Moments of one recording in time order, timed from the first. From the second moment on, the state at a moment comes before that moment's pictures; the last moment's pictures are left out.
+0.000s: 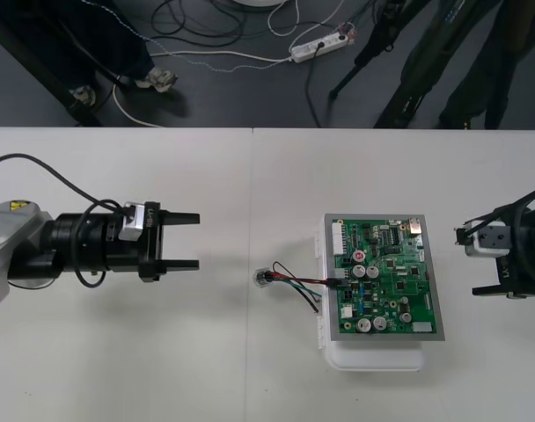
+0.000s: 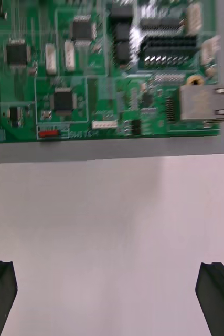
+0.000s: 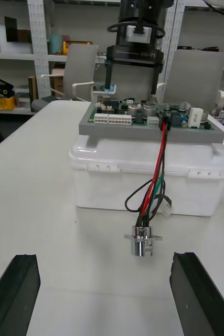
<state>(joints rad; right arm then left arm) -0.08 -0.77 -0.17 -1.96 2.01 -1.57 -0.25 -0.47 0.66 -0.41 -0.98 -0.83 -1.37 -0.55</state>
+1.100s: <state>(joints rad) -0.09 -0.70 -0.29 -2.13 1.45 -1.57 -0.41 -0.37 0.74 0.05 -1.53 -1.04 -1.53 0.17</state>
